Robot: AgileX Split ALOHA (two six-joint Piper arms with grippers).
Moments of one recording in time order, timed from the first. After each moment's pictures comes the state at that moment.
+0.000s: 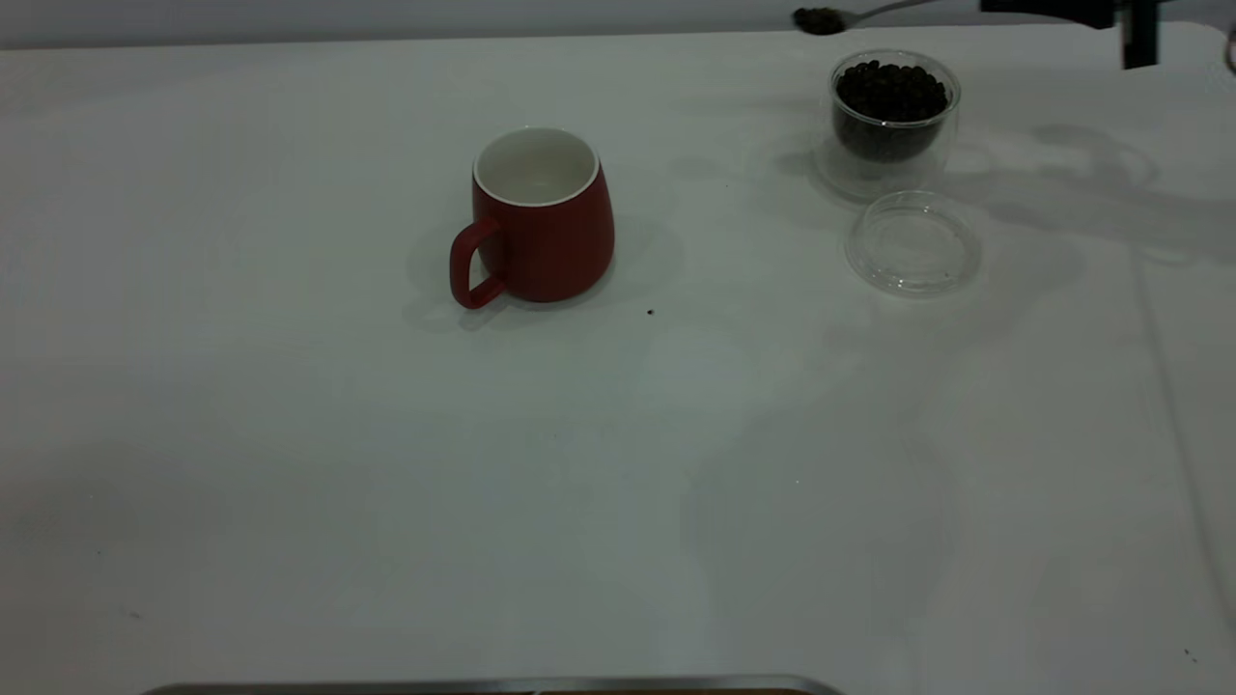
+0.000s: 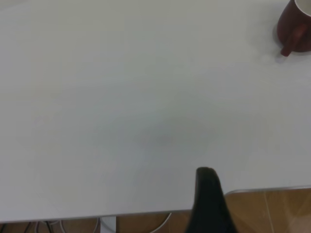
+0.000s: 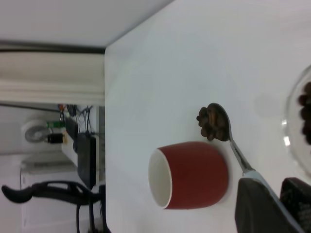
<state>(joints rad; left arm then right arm) 0.01 -0.02 -0.49 -0.03 1.14 0.05 -0.18 2.51 -1.68 1.37 1.16 -0.86</state>
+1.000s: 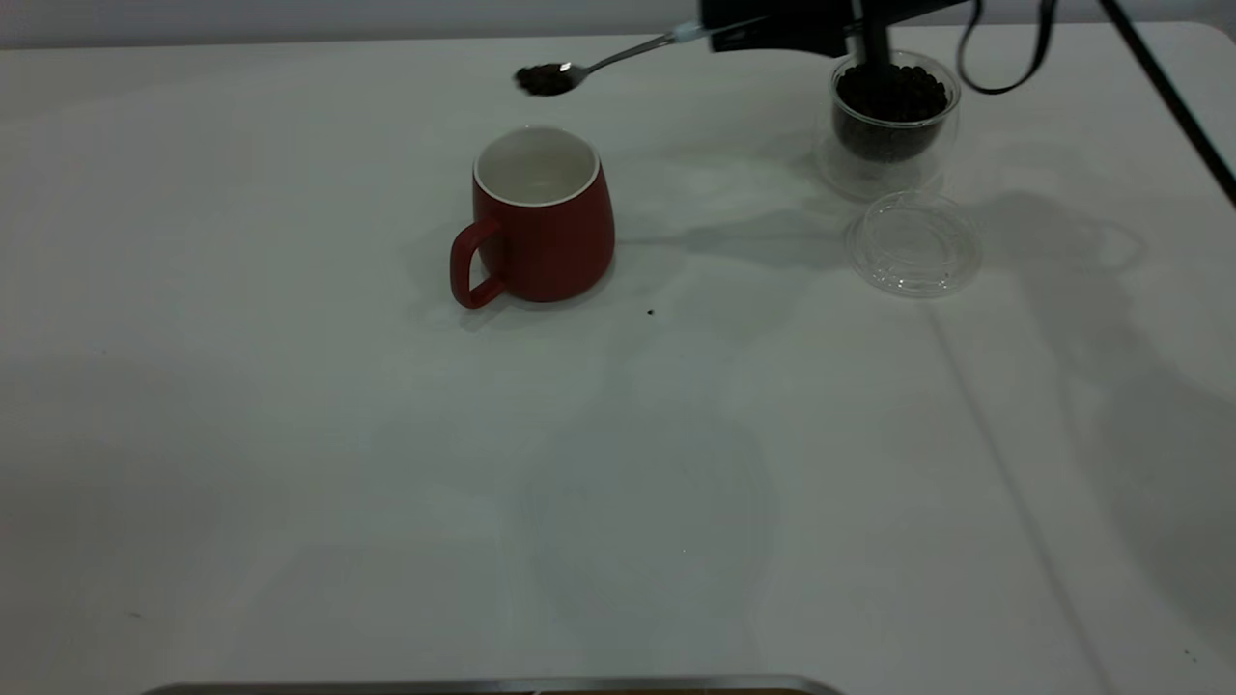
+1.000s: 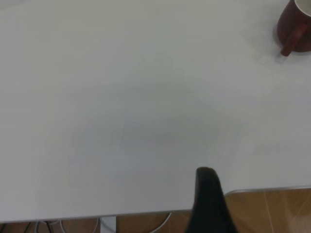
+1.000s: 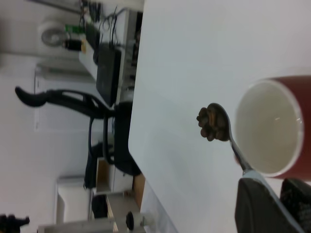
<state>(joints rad) 0.01 -0.02 -0.49 -0.03 1.14 0.05 0.16 2.51 -1.68 1.43 1.16 -0.89</state>
